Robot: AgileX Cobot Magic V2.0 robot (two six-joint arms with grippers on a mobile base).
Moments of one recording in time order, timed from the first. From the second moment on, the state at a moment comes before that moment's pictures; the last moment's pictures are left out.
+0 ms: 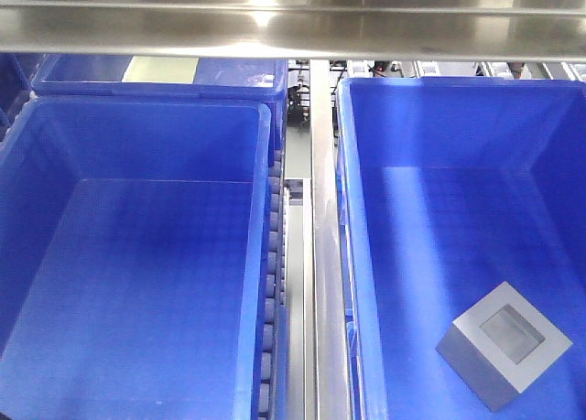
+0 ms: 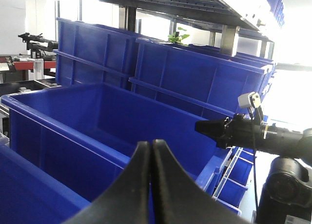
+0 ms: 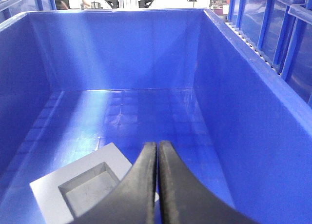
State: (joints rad) left arm -1.01 0.15 -0.26 -0.10 0.08 -0.06; right arm -0.08 -0.02 0.02 0.01 0.18 0.01
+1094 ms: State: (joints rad) left arm -0.62 -0.01 -0.26 -0.10 0.23 0.02; right arm -0.08 -0.02 0.02 0.01 0.18 0.01
